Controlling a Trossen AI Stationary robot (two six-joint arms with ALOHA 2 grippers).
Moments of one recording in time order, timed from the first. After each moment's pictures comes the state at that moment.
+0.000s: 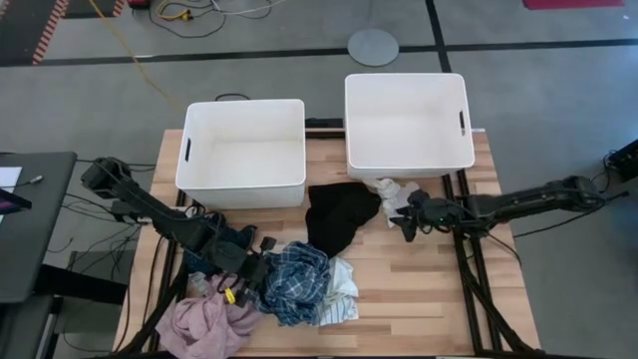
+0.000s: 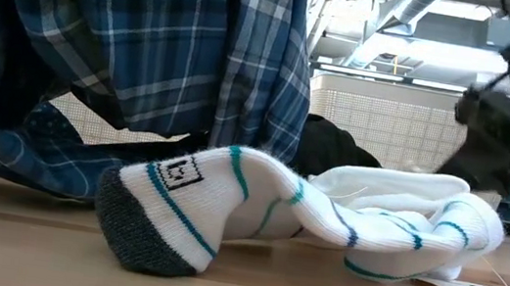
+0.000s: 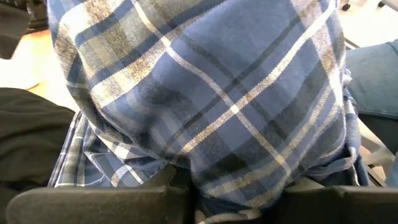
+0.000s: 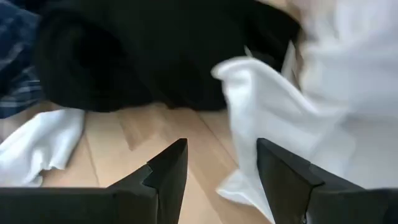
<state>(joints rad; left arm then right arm) -0.52 1.26 0.72 0.05 -0.15 0.00 0.07 0.67 0.17 -0.15 0.29 0.67</state>
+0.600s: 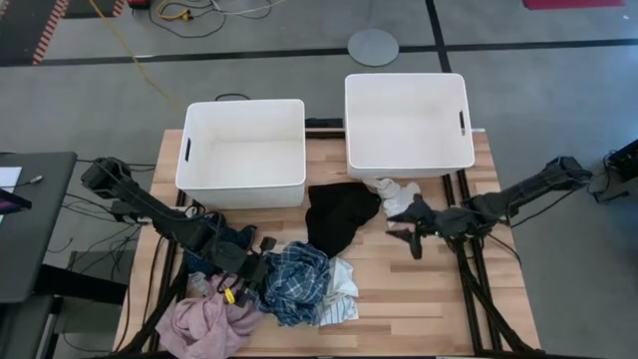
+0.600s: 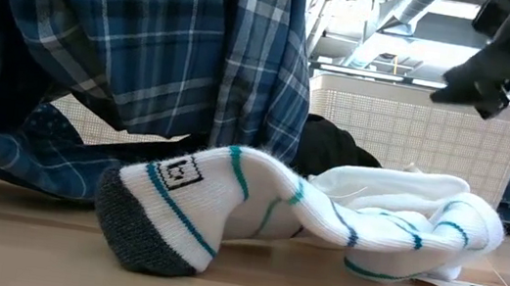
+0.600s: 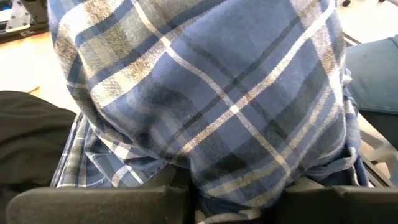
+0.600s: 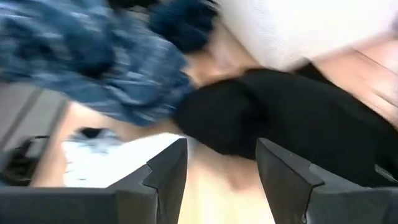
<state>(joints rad) -0.52 1.26 0.72 0.05 -0.15 0.02 0.41 0.73 0.39 -0.09 0.44 0.48</state>
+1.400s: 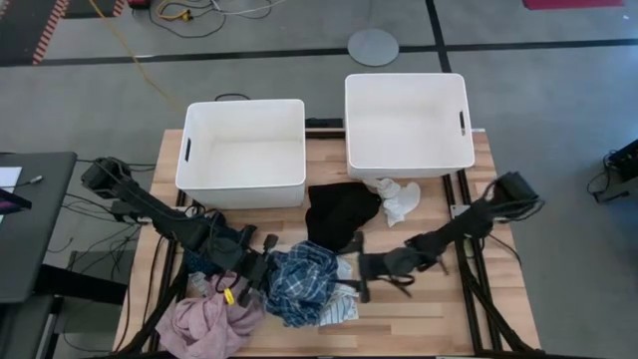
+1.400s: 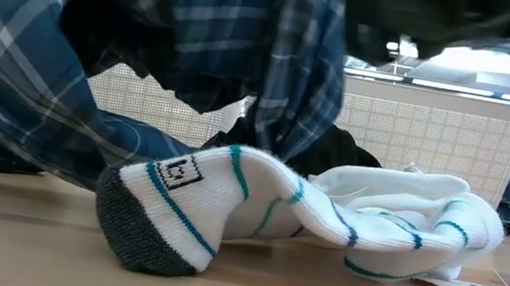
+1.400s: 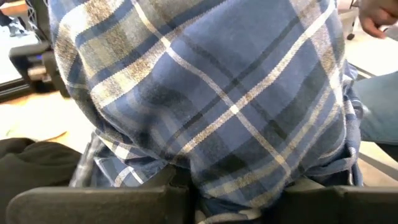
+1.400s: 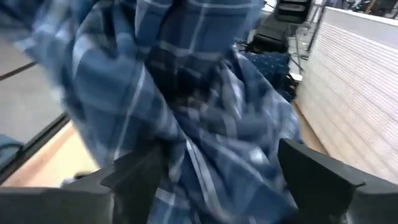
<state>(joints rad) -0.52 1.26 0.72 0.21 -0.19 0.09 0.47 1.69 0.73 0.76 0.42 -0.06</state>
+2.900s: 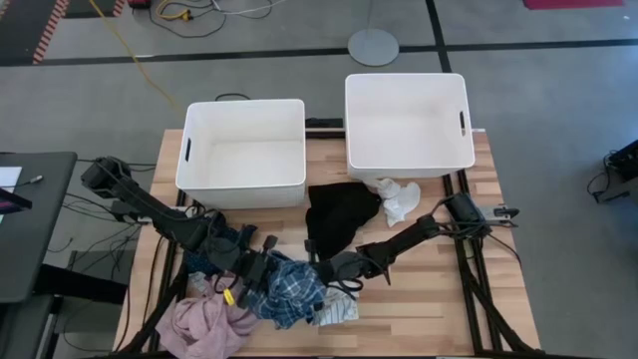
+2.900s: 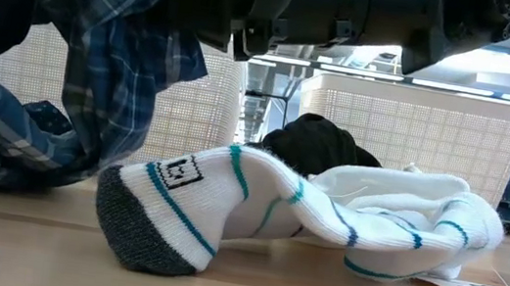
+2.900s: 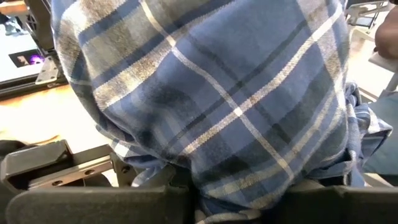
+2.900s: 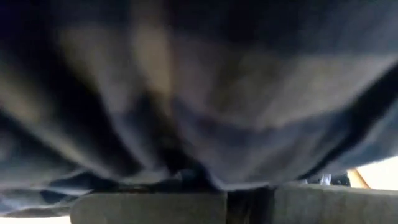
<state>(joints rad) -0.53 1.26 0.72 0.24 -0.18 0.04 0.35 2.10 1.17 0.82 0.23 -0.14</state>
